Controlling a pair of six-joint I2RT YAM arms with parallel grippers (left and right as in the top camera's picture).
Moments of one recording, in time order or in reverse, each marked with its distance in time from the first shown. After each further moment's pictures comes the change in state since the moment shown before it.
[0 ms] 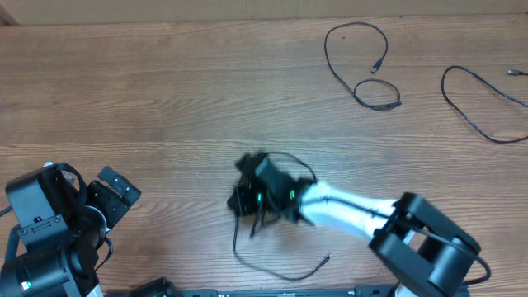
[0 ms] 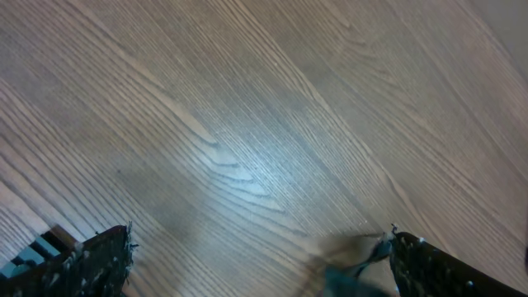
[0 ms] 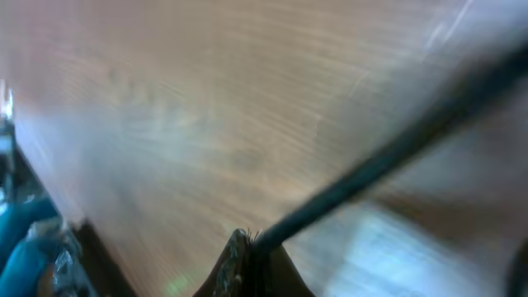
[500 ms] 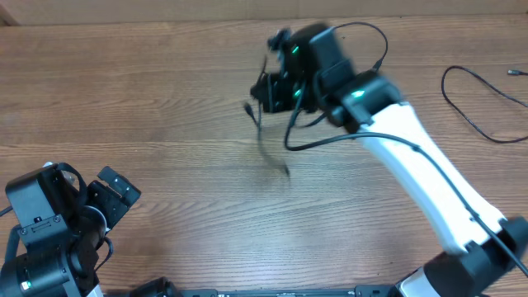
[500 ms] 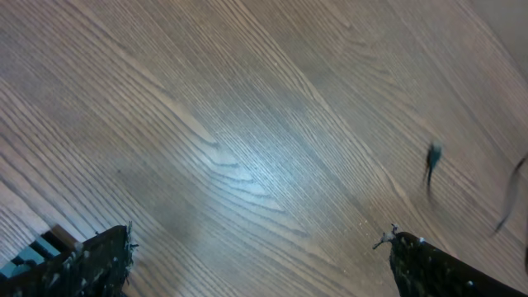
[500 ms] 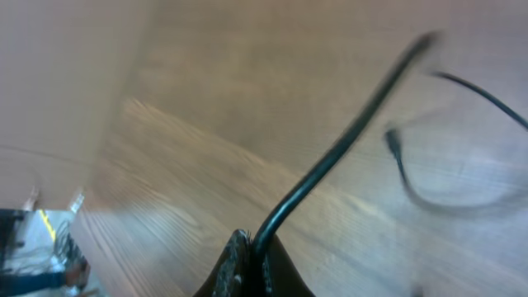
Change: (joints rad) left arm 0.000 0.000 0.000 0.000 0.000 0.000; right arm -0.327 -0.103 0.810 -0.705 -0.013 -0.345
